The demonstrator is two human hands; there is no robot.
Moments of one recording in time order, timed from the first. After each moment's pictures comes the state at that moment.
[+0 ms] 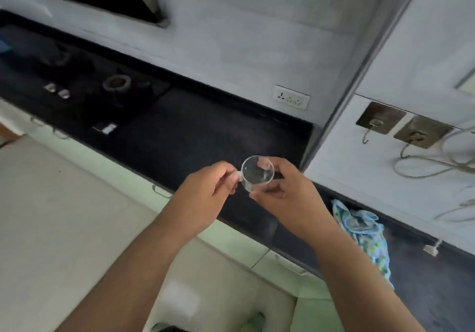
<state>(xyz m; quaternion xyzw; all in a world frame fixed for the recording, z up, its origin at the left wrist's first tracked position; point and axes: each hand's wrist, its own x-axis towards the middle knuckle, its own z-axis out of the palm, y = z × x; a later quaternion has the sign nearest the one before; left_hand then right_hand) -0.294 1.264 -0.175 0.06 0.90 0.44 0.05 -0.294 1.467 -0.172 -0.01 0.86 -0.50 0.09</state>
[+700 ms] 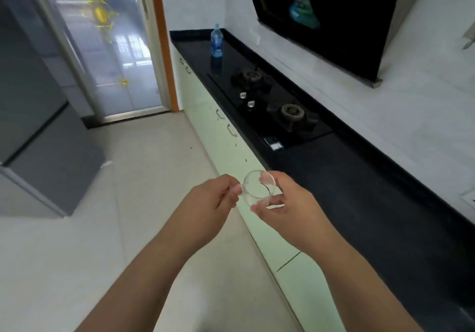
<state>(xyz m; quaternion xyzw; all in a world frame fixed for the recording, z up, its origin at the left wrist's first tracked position) -0.143 0.897 -0.158 -0.21 0.88 0.41 -0.09 -0.259 1.063 -0.144 -0.29 0.85 -0.38 0.21</state>
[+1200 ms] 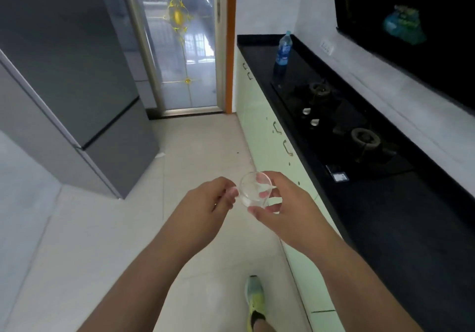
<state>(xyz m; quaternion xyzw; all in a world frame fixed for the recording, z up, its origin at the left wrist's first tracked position) -0.127 0.773 -0.160 -0.35 0.84 0.39 -0.13 -0.290 0.898 -0.164 -0.43 0.78 -0.38 0.25</state>
